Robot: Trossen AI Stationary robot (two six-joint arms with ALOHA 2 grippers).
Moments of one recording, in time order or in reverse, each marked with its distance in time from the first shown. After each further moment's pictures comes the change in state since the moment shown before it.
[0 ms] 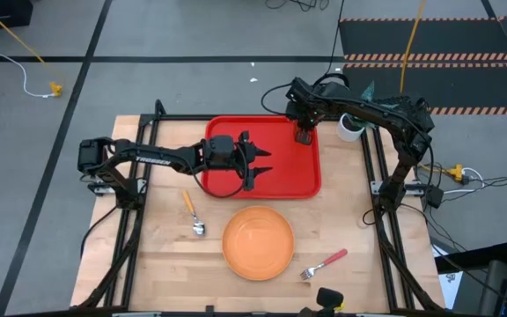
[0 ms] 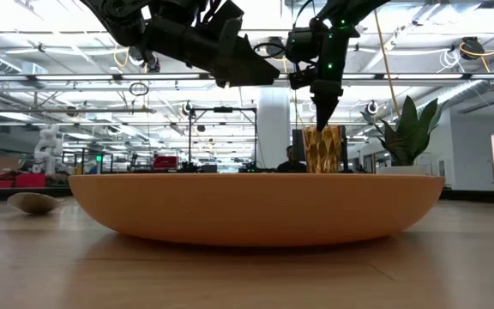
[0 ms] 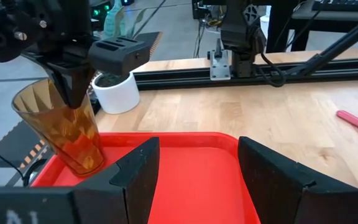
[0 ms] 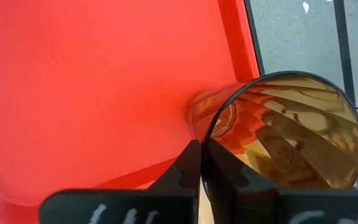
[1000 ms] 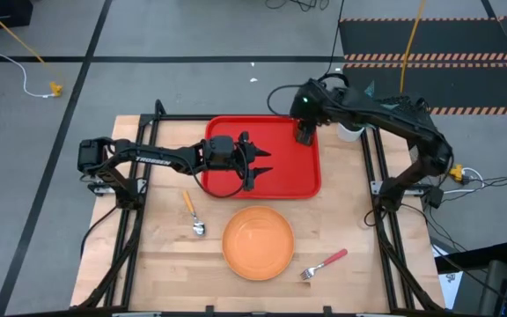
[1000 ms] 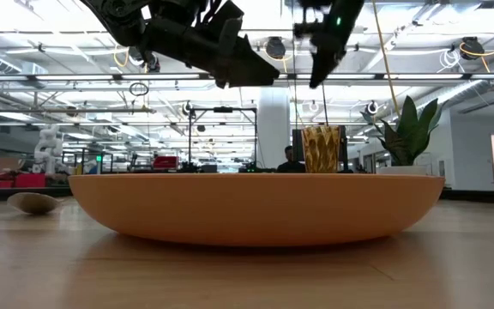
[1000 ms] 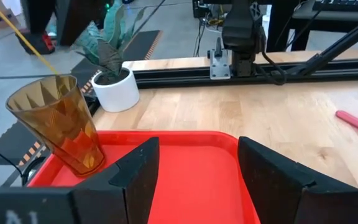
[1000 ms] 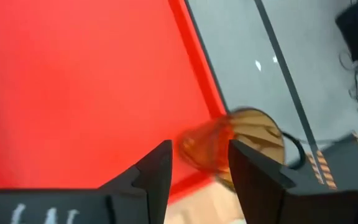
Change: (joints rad) left arm -0.001 0.000 0.001 -0.010 -0.003 -0.008; right arm 0.163 -0.221 -0.001 0.059 0.102 0.134
